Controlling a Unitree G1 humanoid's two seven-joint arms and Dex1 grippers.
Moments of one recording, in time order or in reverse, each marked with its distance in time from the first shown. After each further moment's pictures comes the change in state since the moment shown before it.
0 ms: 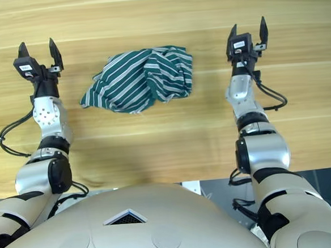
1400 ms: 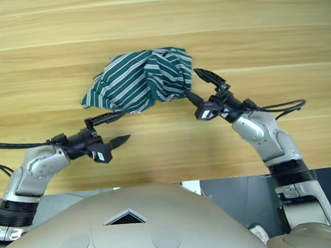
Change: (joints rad) left arm 0.643 0.385 -0.428 -1.263 0.612 0.218 -0.539; right arm 0.604 -0.328 0.177 -1.137 -0.177 0.116 0.657
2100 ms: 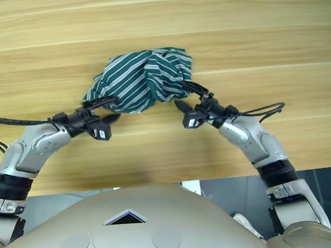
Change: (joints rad) left arm -0.194 0.077 -0.084 0.169 0.149 0.079 0.114; right arm 0.013 0.040 0.065 -0.014 -0.101 0.016 -0.001
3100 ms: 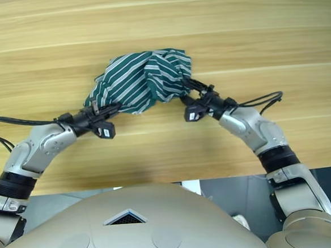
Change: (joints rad) left arm -0.021 -0.005 -0.079 0.018 0.002 0.057 0.086; right arm -0.156 -0.026 0.097 0.198 -0.102 -0.012 -0.068
